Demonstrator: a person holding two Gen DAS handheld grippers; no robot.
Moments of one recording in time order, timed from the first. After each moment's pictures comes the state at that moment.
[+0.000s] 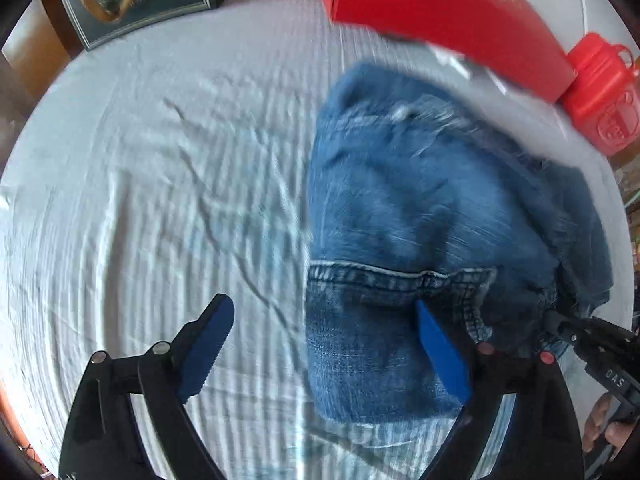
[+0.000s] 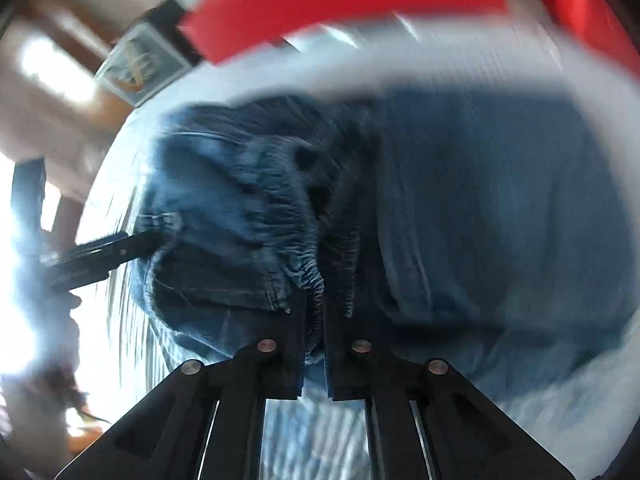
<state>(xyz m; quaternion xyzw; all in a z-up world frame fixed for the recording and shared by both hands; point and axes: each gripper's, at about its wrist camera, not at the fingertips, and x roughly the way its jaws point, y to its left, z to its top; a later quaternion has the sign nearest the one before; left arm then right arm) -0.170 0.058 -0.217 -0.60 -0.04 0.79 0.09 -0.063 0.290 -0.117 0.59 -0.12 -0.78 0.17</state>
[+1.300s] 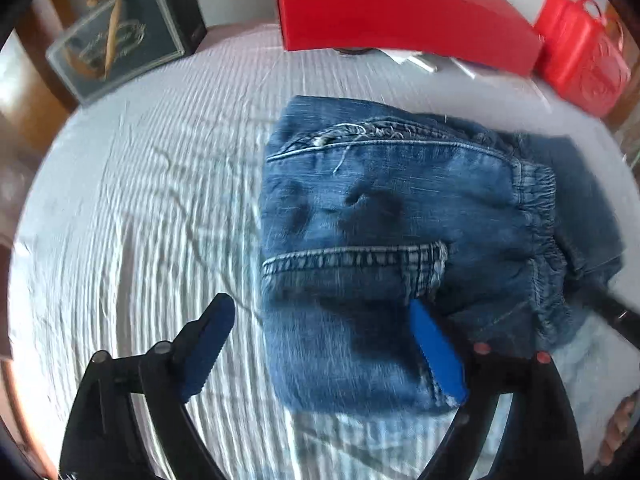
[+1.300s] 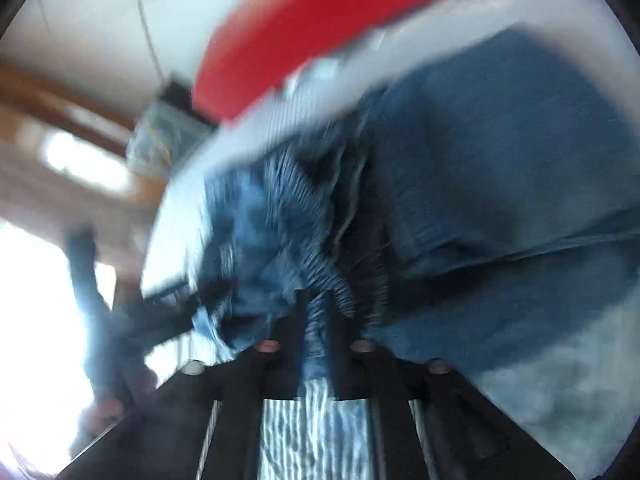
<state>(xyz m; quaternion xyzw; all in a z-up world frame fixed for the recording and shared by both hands) -0.132 0.074 -0.190 -0.56 0.00 0.82 0.09 -0.007 0.338 -0.108 0.48 -0.31 -0.80 0.14</state>
